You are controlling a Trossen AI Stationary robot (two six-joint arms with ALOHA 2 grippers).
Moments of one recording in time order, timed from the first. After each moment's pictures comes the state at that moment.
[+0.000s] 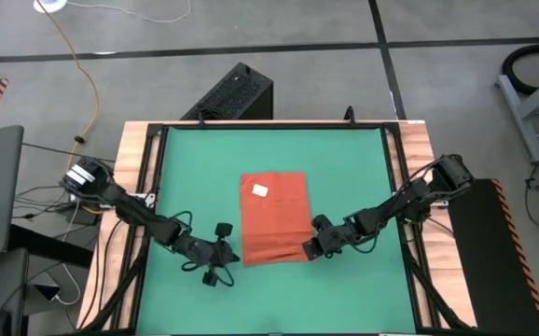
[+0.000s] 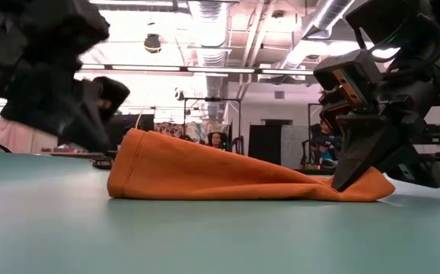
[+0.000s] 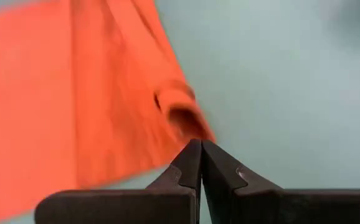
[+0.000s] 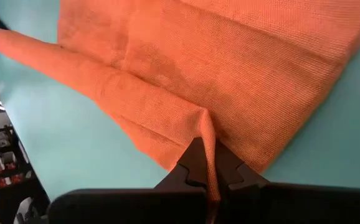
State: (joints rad) left arm -0.53 1.52 0.55 0.34 -0.28 -0.12; right arm 0.38 1.59 0.59 0.20 0.11 1.45
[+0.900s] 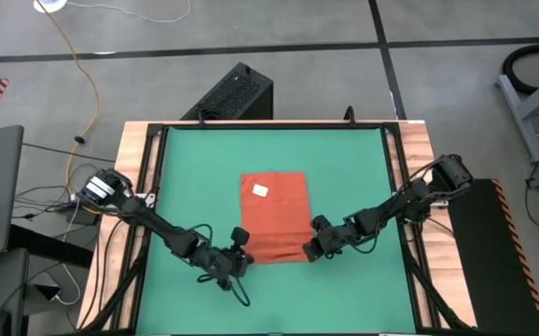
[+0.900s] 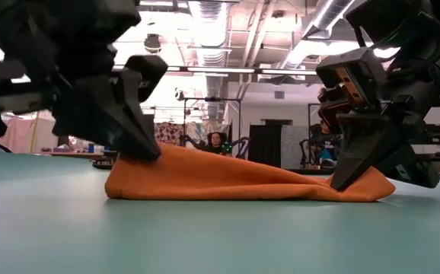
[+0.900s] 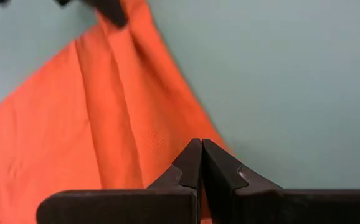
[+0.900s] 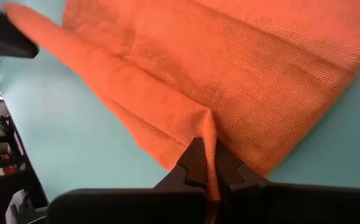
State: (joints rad) left arm -0.52 1.74 0.78 0.24 -0.42 0.18; right arm 0.38 1.59 0.59 0.22 0.11 1.40
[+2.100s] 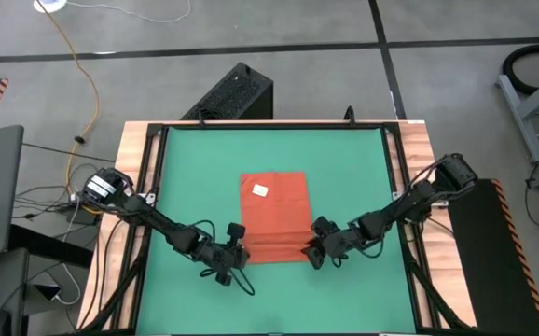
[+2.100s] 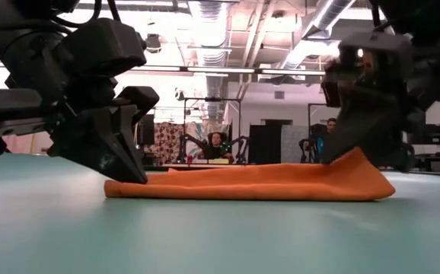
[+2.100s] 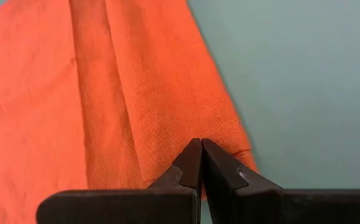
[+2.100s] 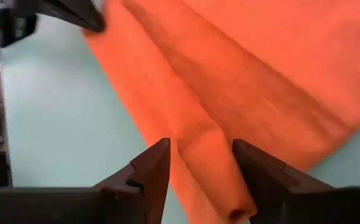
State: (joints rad) left arm -0.48 1.74 0.75 0.18 -0.37 0.03; right arm 0.45 1.55 0.59 0.23 0.30 1.12
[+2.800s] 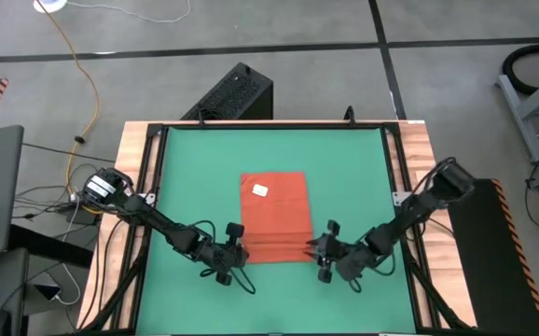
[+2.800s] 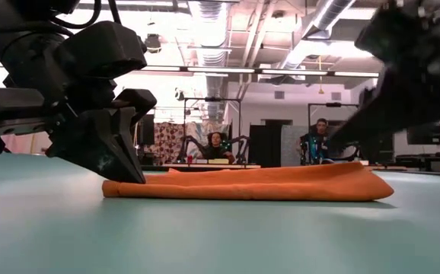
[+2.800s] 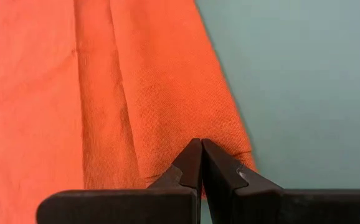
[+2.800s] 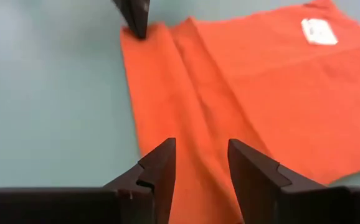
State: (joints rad) left arm -0.48 1.74 0.75 0.16 -0.37 -0.02; right arm 0.65 1.61 0.59 0.31 0.73 0.57
